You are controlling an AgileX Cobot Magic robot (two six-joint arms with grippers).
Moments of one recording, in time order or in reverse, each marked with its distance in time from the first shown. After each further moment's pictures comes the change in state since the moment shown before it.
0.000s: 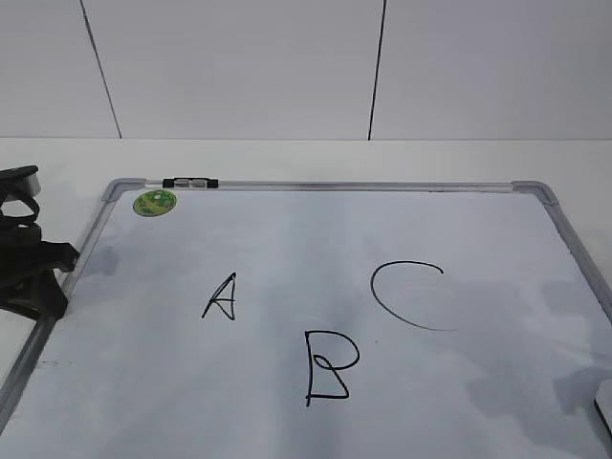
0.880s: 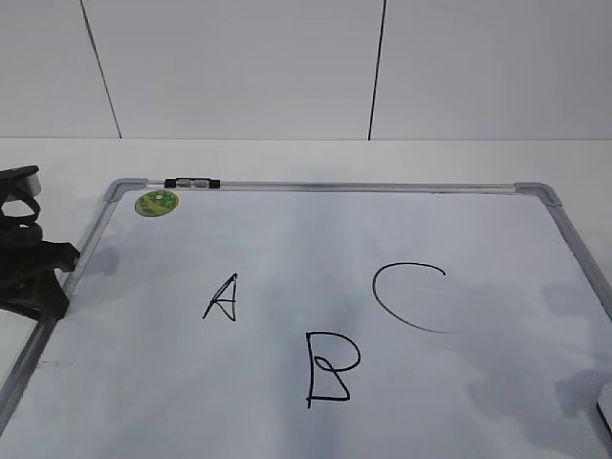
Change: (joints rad) left arm 0.000 0.000 0.000 -0.002 0.002 0.000; right arm 0.000 0.000 -0.002 0.000 0.028 0.002
